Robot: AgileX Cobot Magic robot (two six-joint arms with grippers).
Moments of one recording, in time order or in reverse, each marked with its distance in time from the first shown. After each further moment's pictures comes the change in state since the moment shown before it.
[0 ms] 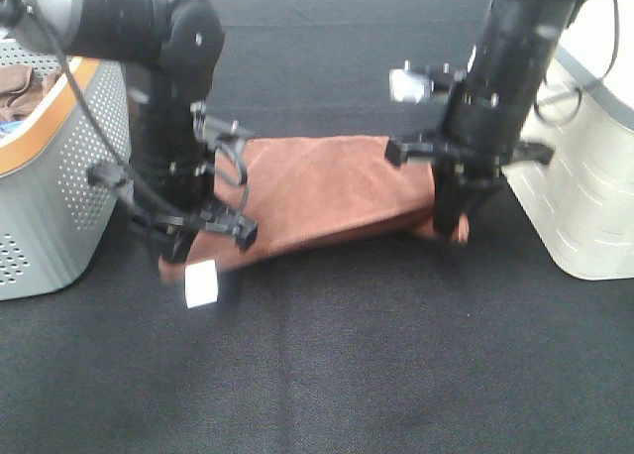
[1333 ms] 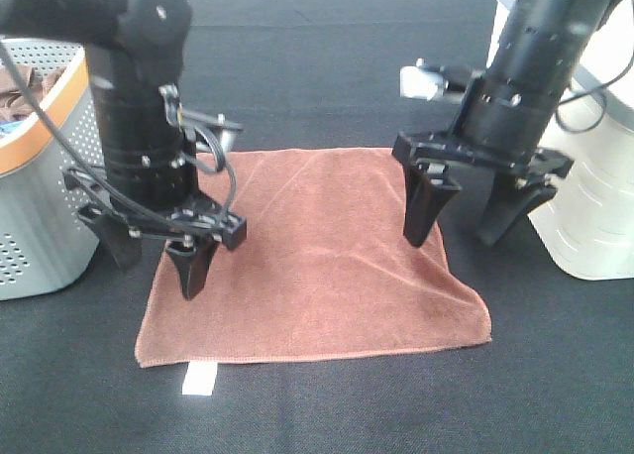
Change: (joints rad) left arm -0.001 -0.147 0.073 -0.069 0.005 0.045; right arm 0.002 -0.125 0.083 0.060 0.000 0.001
